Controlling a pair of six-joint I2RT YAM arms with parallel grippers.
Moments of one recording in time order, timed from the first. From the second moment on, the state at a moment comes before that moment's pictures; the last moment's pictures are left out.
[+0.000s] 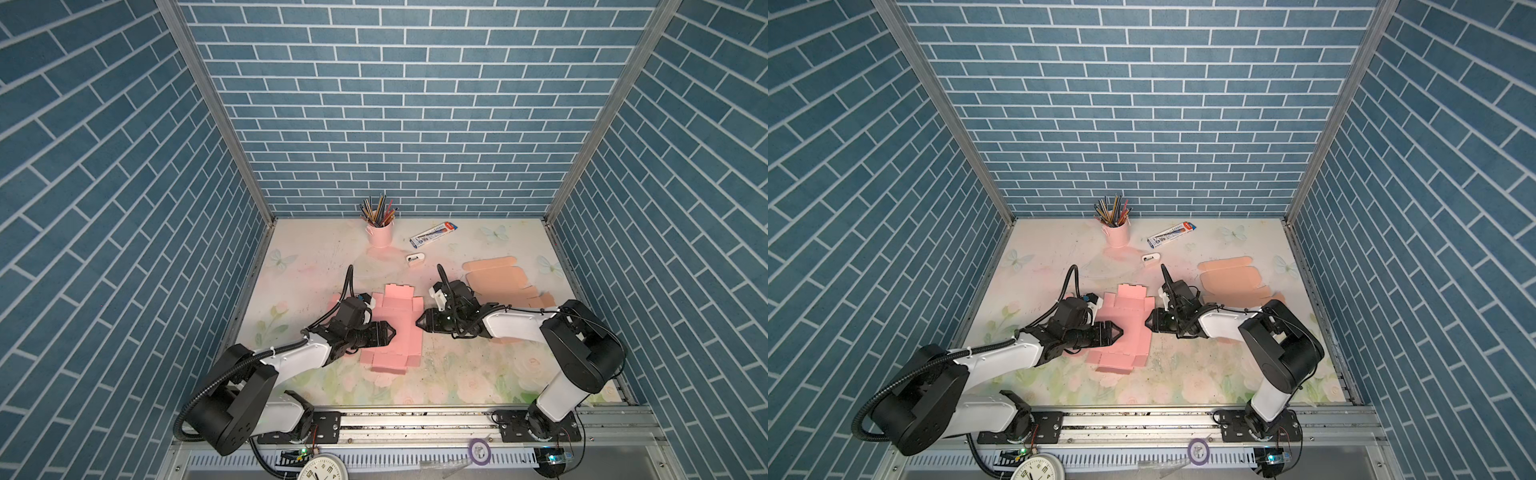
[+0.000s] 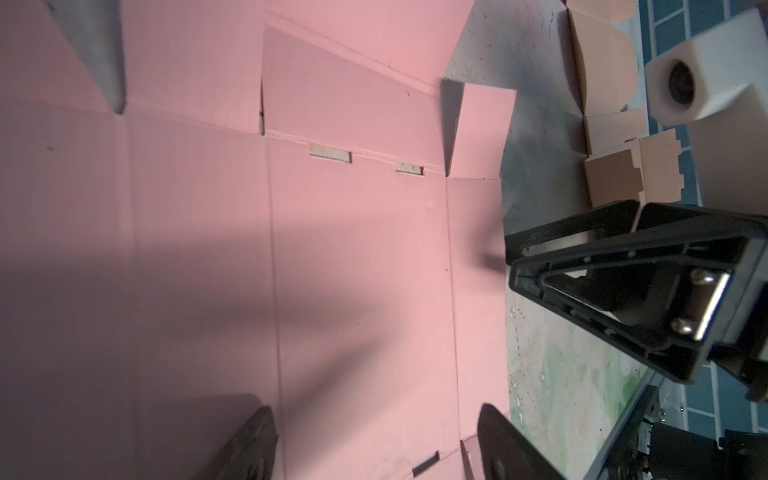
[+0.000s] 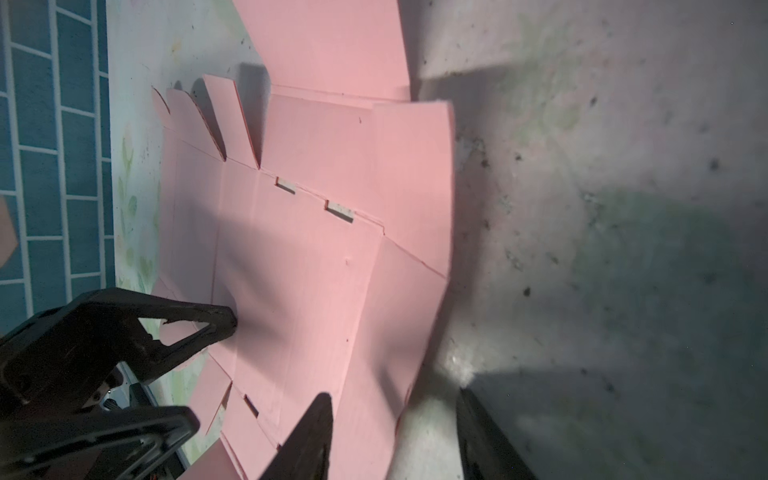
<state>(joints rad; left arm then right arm) -0.57 1.32 0.44 0.06 0.33 -0.66 0.73 1.68 0.76 0.03 -0.37 0.68</state>
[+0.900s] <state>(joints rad) -0.57 1.29 0.37 0.13 0.34 -0.67 0.74 1.74 0.79 0.13 -0.42 0.75</state>
